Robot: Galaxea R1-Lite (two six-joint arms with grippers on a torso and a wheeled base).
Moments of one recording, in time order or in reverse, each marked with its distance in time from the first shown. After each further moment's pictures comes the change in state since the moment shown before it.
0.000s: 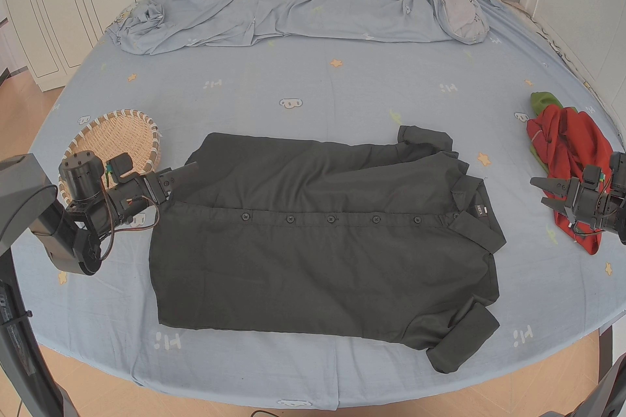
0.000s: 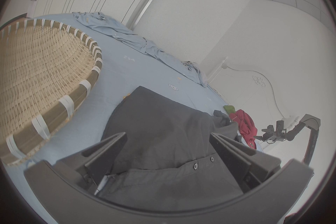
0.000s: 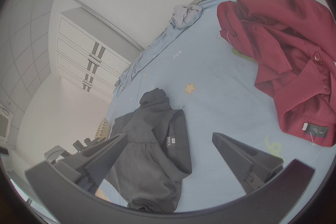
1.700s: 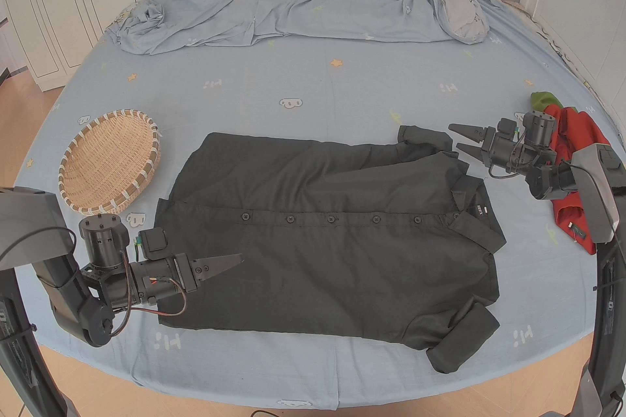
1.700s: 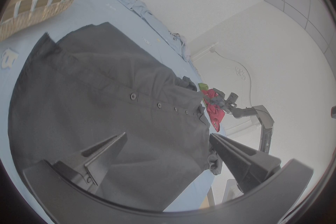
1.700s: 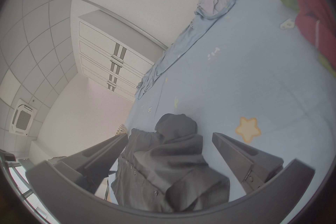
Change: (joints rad) left arm -0.196 -0.060 0.463 -0.128 -0.101 -0.126; right arm 0.278 0.666 -1.012 -0.008 0.060 0.313
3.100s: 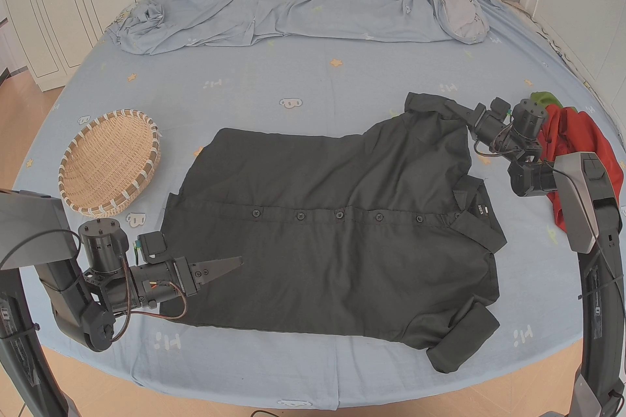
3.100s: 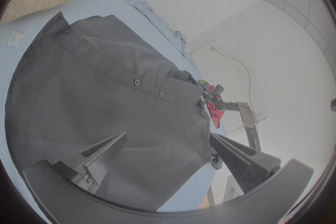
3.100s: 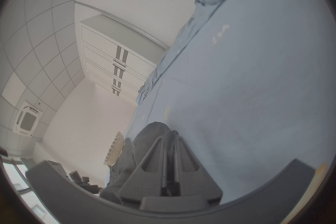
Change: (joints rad) left arm 0.000 0.025 0.032 -0.077 0.001 -0.002; right arm 0.066 0.114 -0.225 -0.210 -0.196 0.148
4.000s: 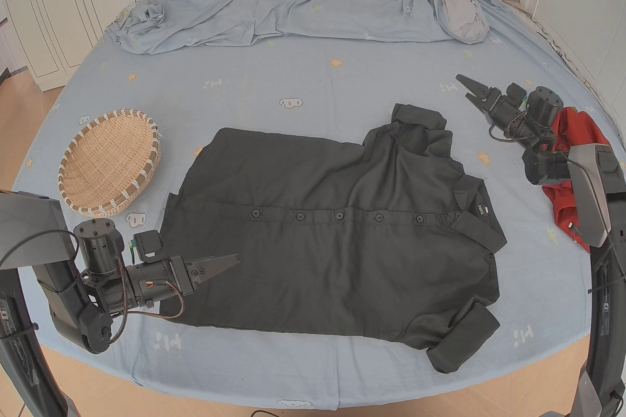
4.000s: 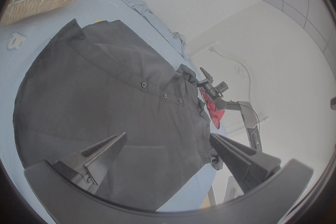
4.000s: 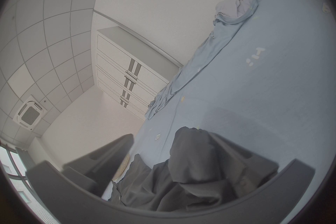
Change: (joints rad) left arm 0.008 -0.006 0.021 -0.044 0.001 0.000; right arm -0.048 -0.060 0.000 -0.007 -0.042 -0.019
